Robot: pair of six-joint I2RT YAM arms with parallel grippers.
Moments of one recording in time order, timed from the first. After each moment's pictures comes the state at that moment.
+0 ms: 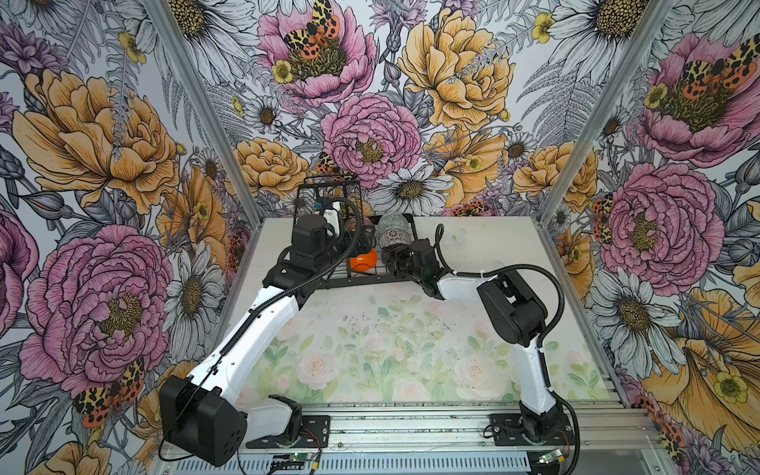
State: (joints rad) left arm -0.37 1.27 1.20 -0.29 0.12 -0.49; right arm 0.58 2.18 1.37 0.47 -0.22 1.71
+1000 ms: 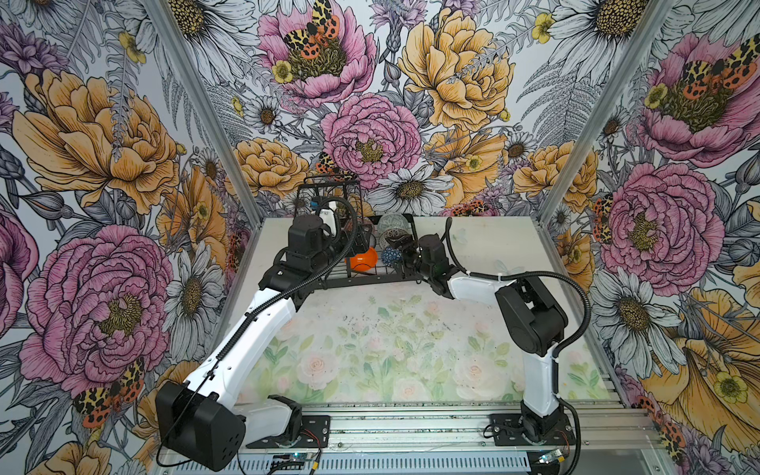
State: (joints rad) left arm -0.35 1.24 1.20 -0.29 0.12 -0.48; right arm 0.56 2.01 1.28 0.41 -0.23 1.59
